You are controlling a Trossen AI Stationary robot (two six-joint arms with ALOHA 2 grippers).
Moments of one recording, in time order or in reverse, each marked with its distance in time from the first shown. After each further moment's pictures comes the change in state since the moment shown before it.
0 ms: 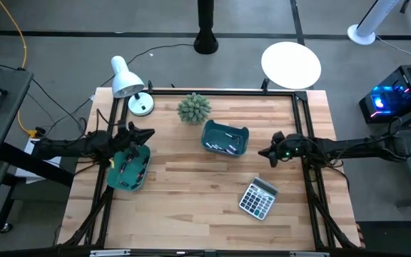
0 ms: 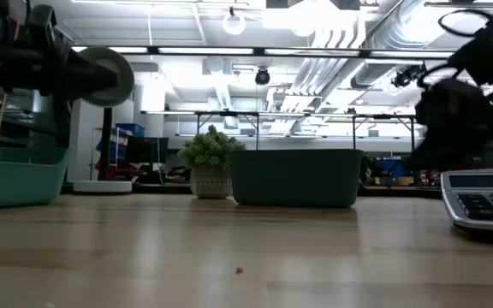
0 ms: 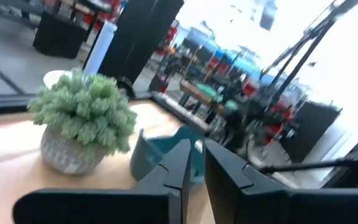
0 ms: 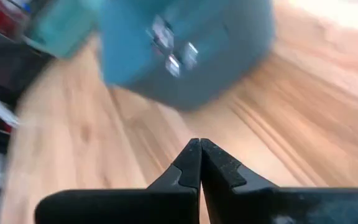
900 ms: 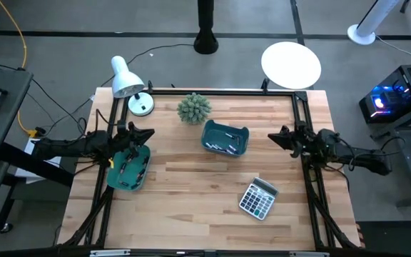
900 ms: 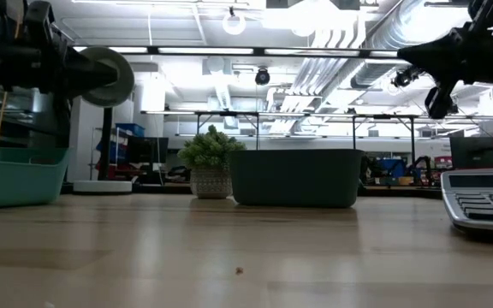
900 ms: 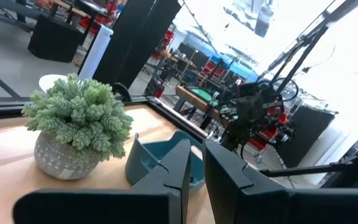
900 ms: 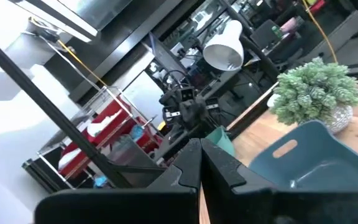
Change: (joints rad) left arm -0.007 -0.022 0.000 0.015 0.001 0.001; right arm -0.021 -0.560 -0.010 0.165 0.000 0.002
